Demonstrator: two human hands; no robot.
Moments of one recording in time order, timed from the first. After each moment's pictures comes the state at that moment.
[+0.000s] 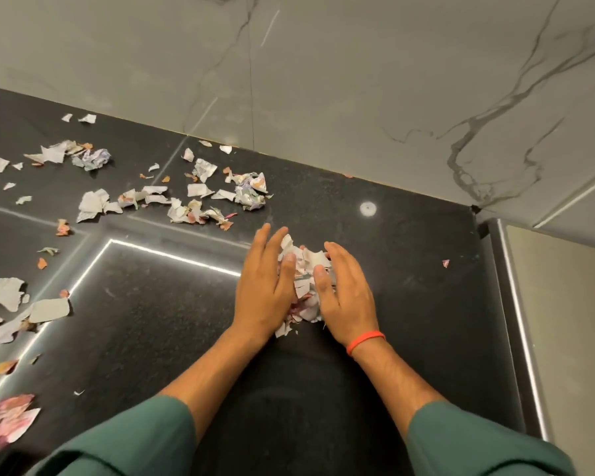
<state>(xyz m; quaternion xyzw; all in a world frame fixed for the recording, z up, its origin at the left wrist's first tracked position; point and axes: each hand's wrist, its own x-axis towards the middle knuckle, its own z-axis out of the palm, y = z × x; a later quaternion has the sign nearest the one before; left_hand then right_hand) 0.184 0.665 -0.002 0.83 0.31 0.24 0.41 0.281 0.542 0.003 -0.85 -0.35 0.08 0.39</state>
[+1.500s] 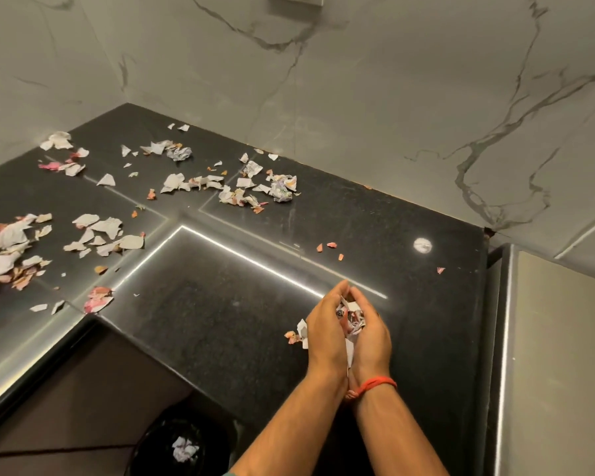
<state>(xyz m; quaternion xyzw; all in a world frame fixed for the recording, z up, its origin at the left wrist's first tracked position) 0.192 0.461 0.079 0.23 0.42 0.30 0.82 0.229 0.437 0.059 -0.50 0.12 0.41 0.76</state>
